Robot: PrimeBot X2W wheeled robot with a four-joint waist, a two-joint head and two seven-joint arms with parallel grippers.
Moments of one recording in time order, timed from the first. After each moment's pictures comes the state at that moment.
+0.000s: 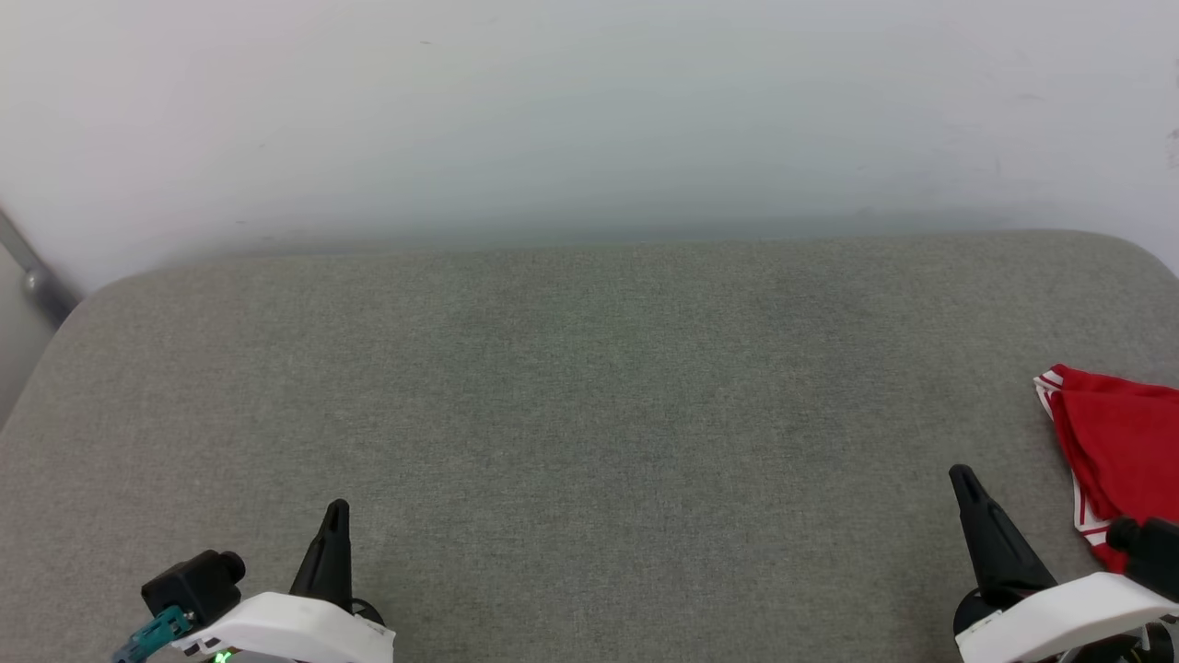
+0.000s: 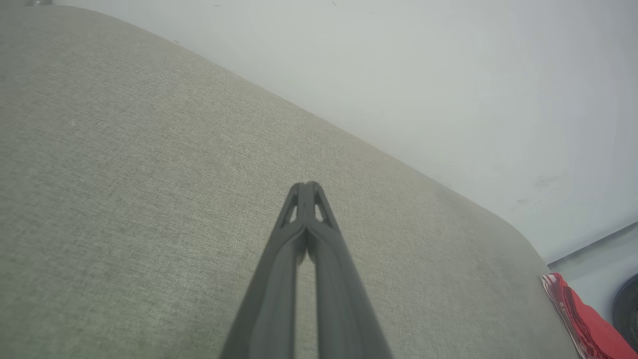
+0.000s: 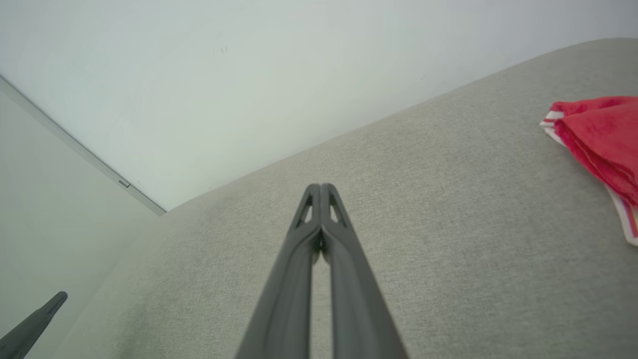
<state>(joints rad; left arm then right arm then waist) 0.01 0.23 -0.18 0.17 -0.80 0.07 -0.16 0.09 -0.09 -0.03 -0.03 0.58 0.13 0.08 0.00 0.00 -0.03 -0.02</state>
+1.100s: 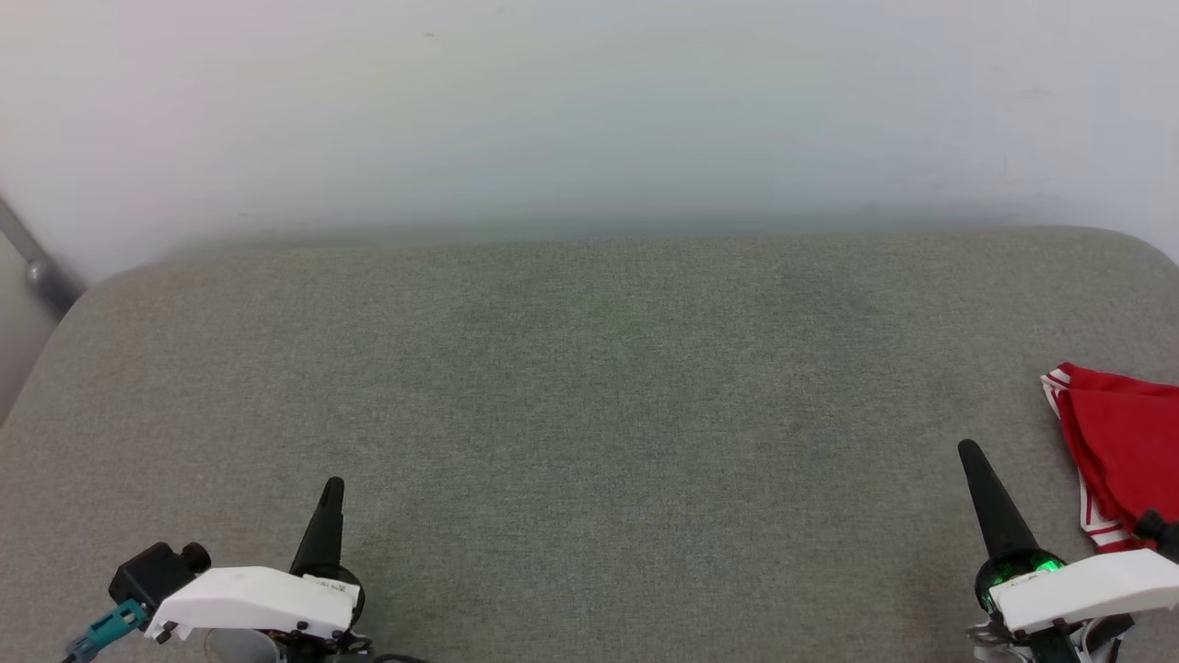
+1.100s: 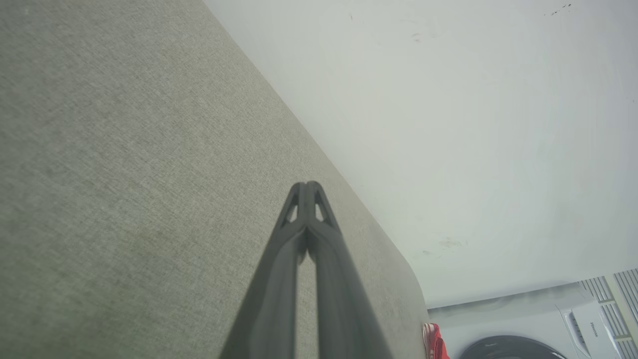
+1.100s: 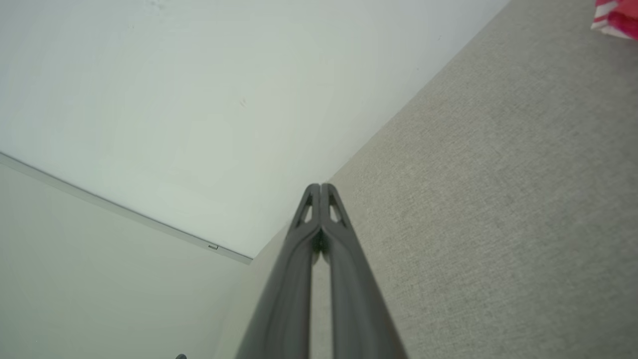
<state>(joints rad) -0.03 0.16 -0.06 0.20 -1.15 -0.01 -0.05 0.01 -0.08 -0.06 0.09 1.03 0.13 0.08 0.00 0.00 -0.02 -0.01</state>
